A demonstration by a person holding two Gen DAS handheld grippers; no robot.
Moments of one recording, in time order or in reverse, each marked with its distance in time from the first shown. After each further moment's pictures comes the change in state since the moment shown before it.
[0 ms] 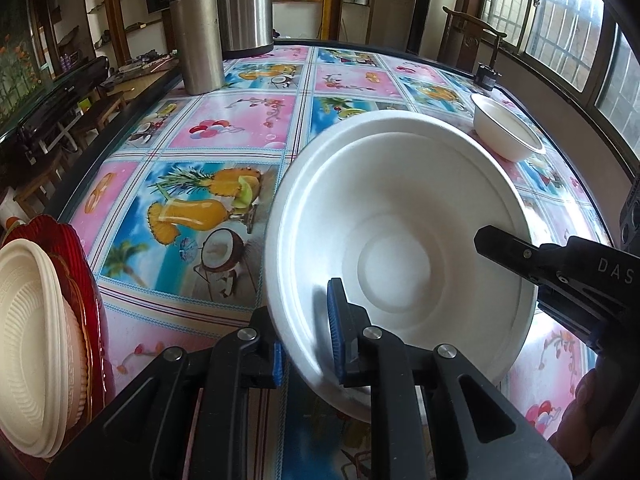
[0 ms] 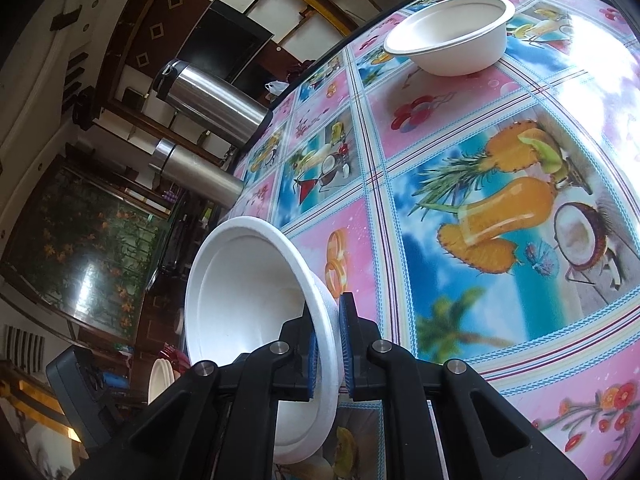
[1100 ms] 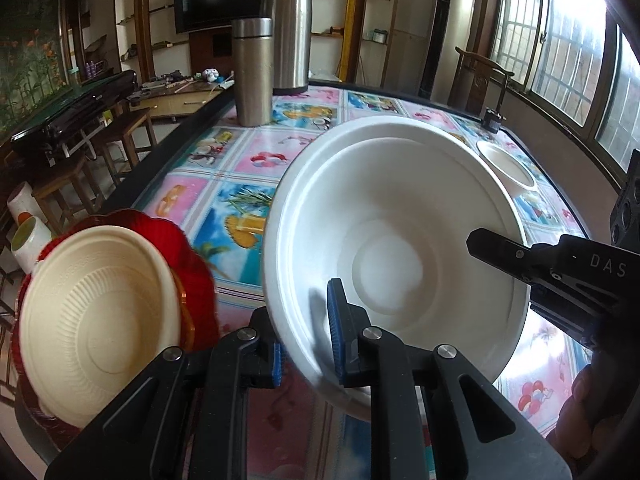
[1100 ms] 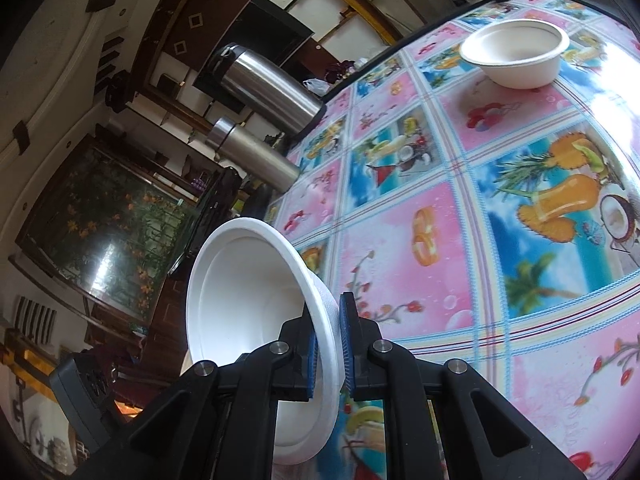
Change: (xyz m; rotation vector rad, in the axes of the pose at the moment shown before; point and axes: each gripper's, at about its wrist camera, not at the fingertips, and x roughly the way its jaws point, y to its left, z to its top) left arm -0.062 0.045 -0.013 -0.063 -0.136 0.024; right arm -0.016 0.058 -0.028 -0.091 -0.005 0.096
